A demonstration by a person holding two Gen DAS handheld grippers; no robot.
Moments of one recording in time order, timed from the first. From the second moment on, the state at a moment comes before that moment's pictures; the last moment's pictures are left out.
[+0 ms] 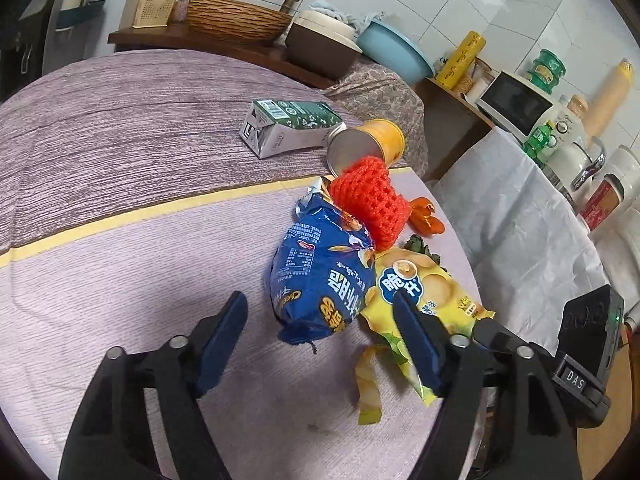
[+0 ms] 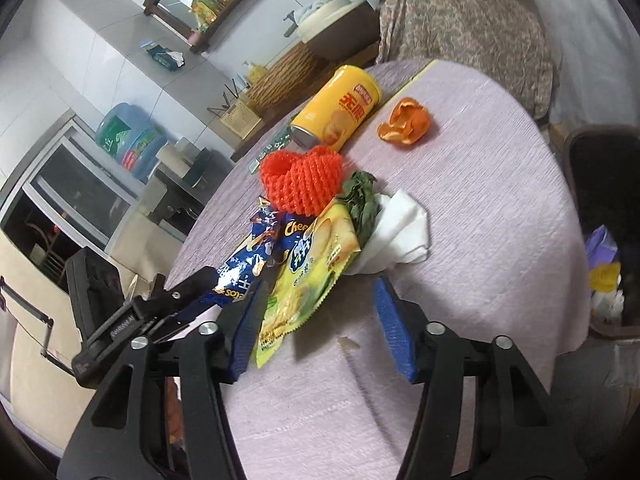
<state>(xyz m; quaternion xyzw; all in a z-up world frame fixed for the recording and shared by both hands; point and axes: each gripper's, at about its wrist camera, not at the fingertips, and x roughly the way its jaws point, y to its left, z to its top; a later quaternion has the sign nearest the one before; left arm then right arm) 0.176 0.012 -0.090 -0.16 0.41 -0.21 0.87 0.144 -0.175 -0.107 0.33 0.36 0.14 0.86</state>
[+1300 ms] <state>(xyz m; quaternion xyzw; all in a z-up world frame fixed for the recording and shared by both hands) 0.110 0.020 0.017 -0.12 0.25 -0.20 0.94 0.090 -0.160 -0.026 0.23 0.25 0.21 0.92</state>
